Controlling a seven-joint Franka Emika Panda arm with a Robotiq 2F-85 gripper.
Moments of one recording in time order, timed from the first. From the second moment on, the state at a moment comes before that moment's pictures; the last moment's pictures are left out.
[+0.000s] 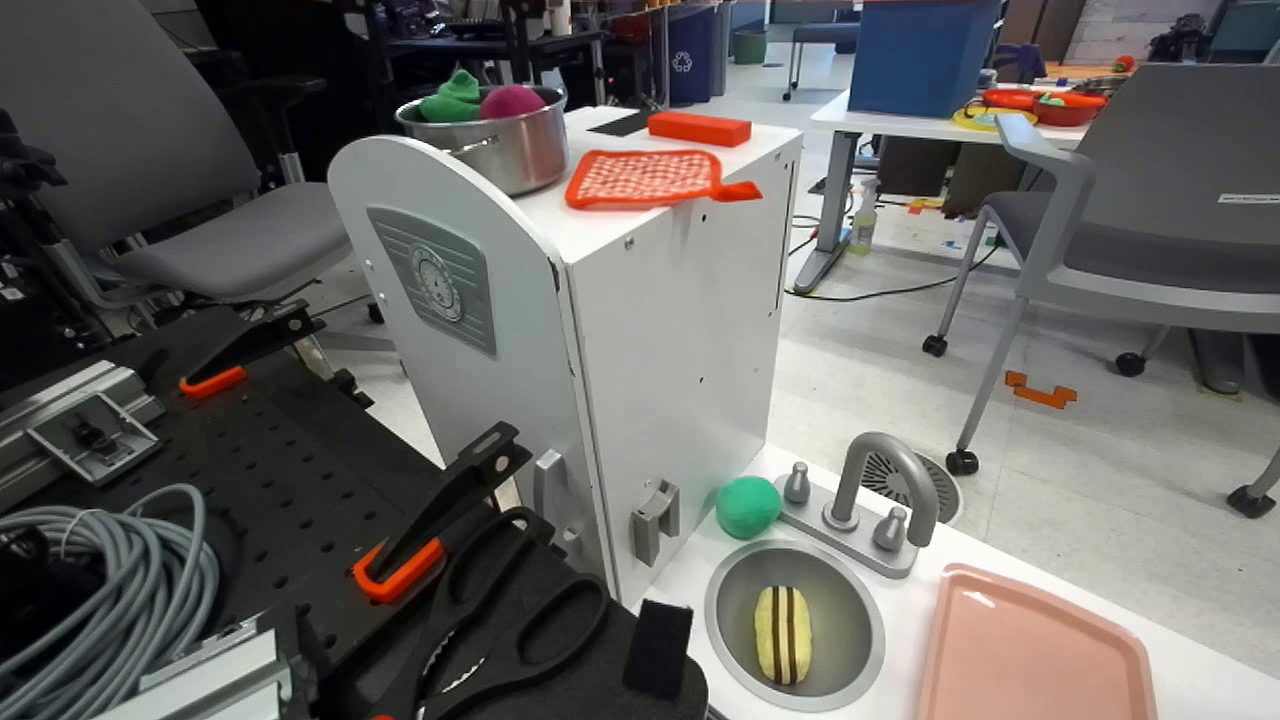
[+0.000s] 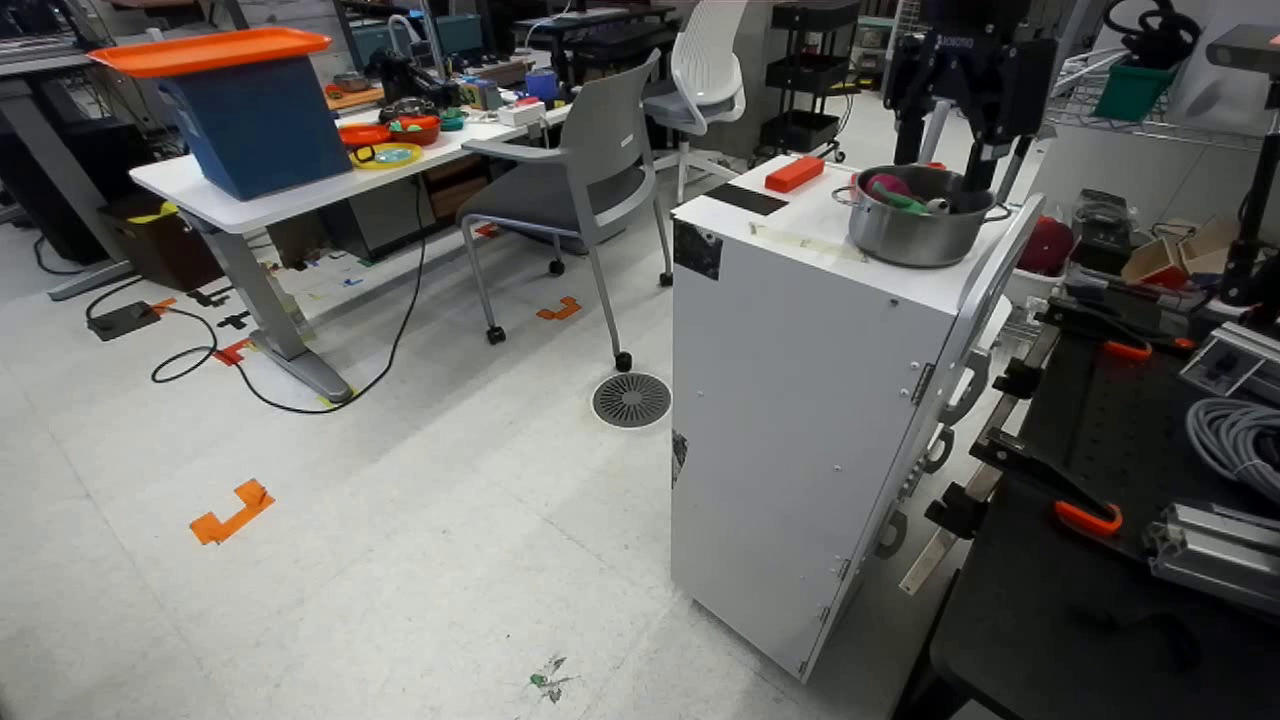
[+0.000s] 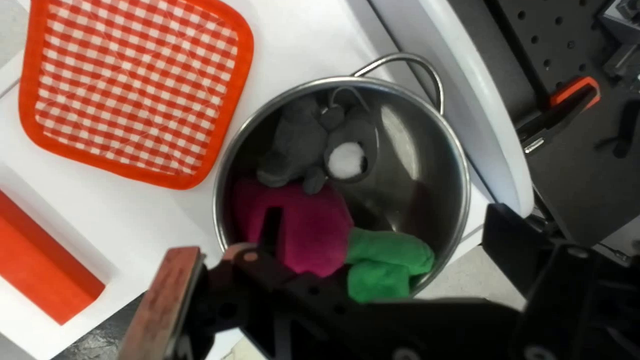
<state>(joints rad) 0.01 0.07 0.06 -2.30 0.00 2.27 -0.91</state>
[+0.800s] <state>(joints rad) 0.01 0.12 0.06 -2.29 0.00 2.32 -0.91</state>
